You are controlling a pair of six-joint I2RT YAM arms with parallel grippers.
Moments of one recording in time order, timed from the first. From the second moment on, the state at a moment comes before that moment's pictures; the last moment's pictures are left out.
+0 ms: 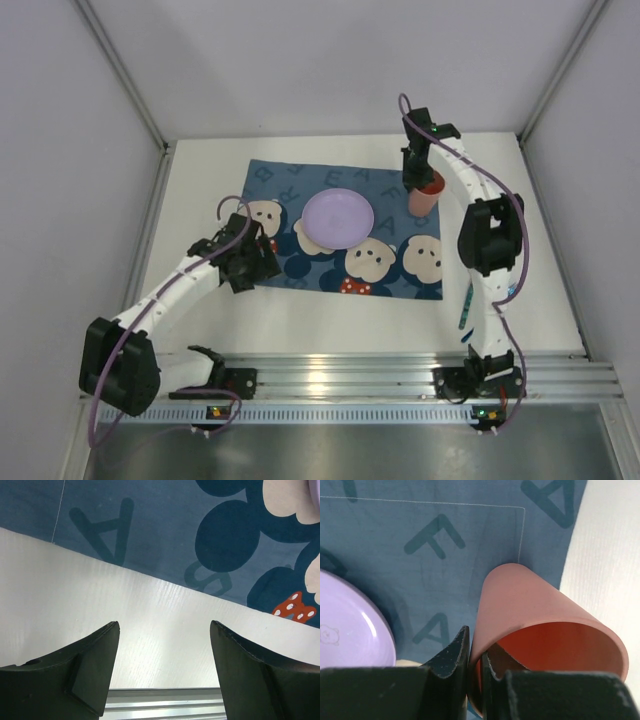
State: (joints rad) left arm -0.39 1.23 0.82 -0.69 -0.05 -0.76; right arm 0.27 2.19 2.07 -1.02 0.14 0.30
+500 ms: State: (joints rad) left arm -0.39 1.19 0.78 -0.71 -0.04 -0.76; right arm 0.29 2.20 2.02 -0.94 0.13 0.30
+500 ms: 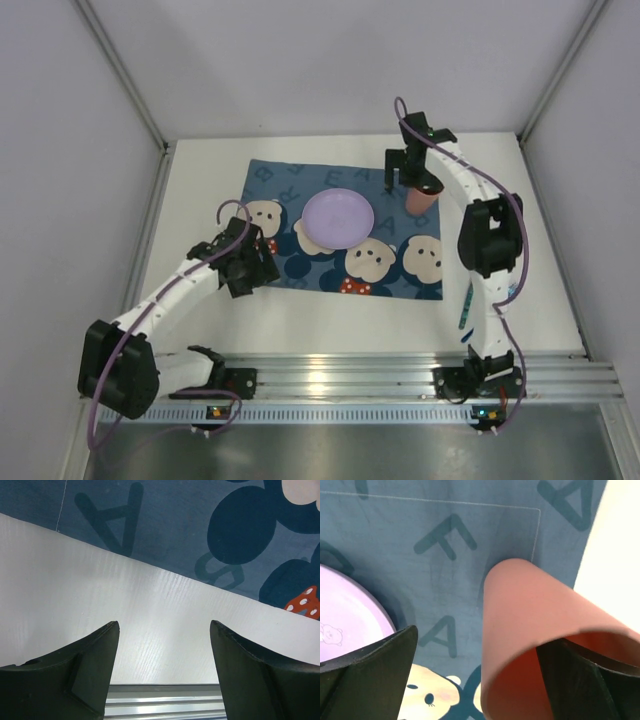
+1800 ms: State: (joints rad) left arm -0.82 1.82 1.25 -0.59 -0.01 -0.68; right arm -0.06 1.52 0.87 -0.80 0.12 0.48
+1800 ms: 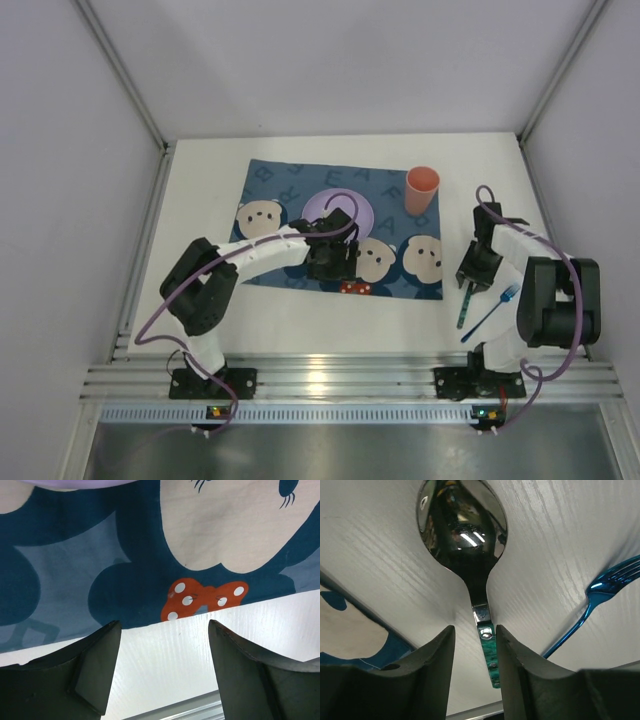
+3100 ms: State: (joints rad) left arm -0.88 1.60 1.29 -0.73 -0.21 -0.73; right arm 0.42 1.42 1.18 -0.86 0.05 0.53
